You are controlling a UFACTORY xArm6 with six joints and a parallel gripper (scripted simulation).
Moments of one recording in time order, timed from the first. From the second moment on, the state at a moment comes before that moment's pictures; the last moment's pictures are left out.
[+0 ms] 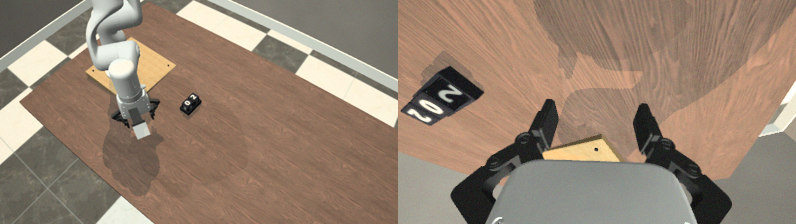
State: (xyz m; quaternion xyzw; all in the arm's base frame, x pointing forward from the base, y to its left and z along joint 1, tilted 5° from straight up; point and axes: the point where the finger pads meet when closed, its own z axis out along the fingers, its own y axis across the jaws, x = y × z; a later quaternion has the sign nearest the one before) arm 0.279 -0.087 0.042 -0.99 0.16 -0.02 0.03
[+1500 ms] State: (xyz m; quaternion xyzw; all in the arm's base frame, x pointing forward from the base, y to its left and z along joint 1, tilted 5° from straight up) arm 0.278 -0.088 0.061 -0.99 0.16 -0.02 0.03
